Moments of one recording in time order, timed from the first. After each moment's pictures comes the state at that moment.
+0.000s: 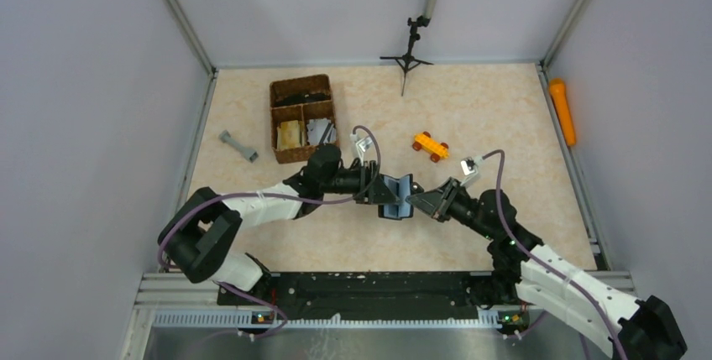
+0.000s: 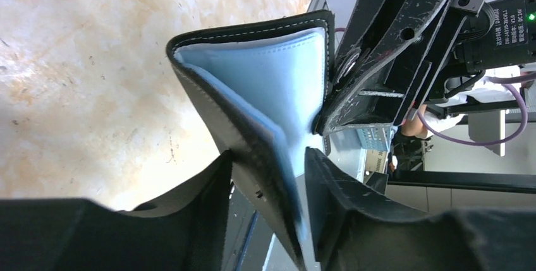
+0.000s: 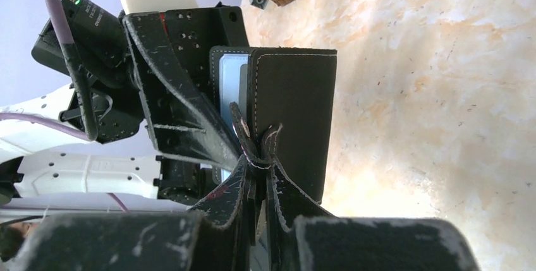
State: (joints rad) left arm -0.72 1.46 0.64 0.49 0.73 -0.89; right arm 0.67 0.63 0.18 0.31 -0.21 1.06
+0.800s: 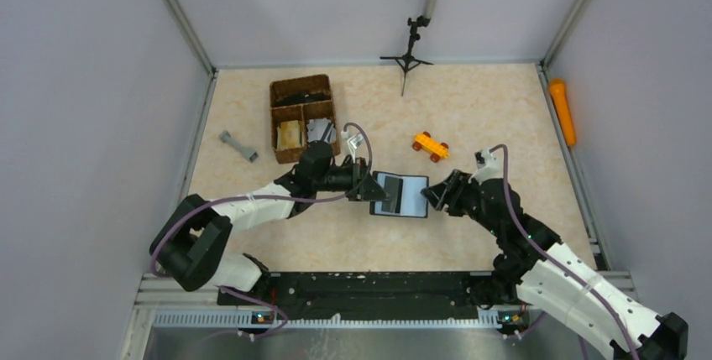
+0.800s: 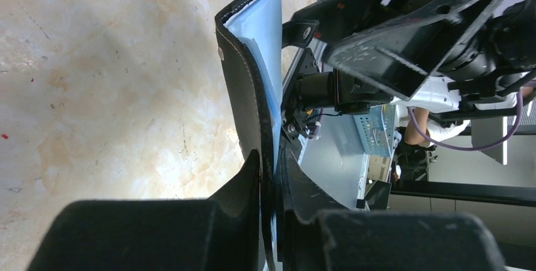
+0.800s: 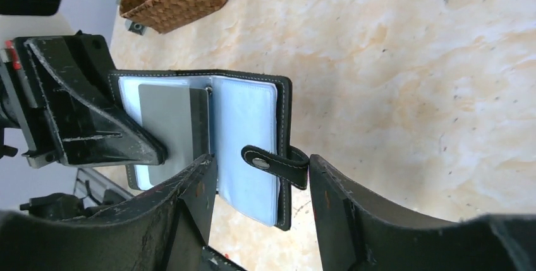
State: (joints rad) left arm -0.66 1.40 0.64 0.41 0.74 -0.86; right arm 0.67 0.54 0.37 -0.20 0.06 0.81
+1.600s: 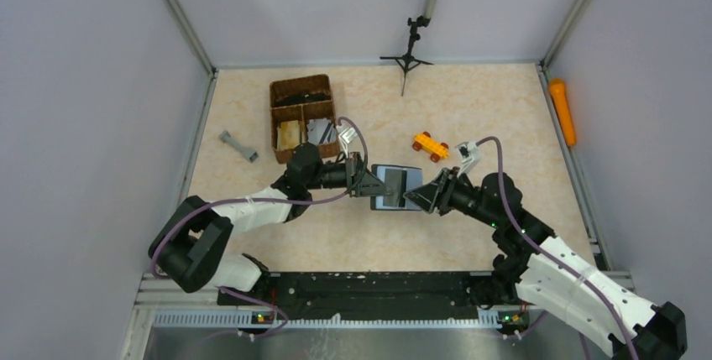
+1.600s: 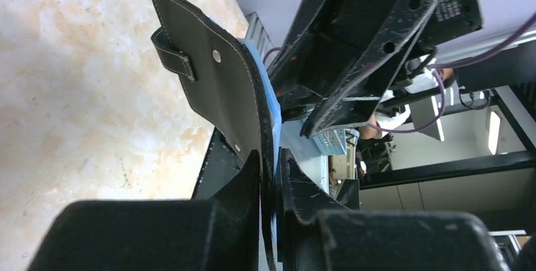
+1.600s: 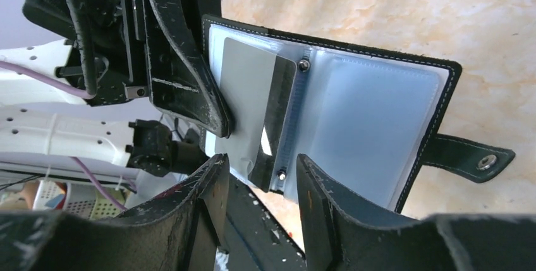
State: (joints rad) left arm -0.64 1.39 0.57 0.75 0.85 -1.05; right arm 0.67 0.62 0.42 -0.01 -0.26 0.76
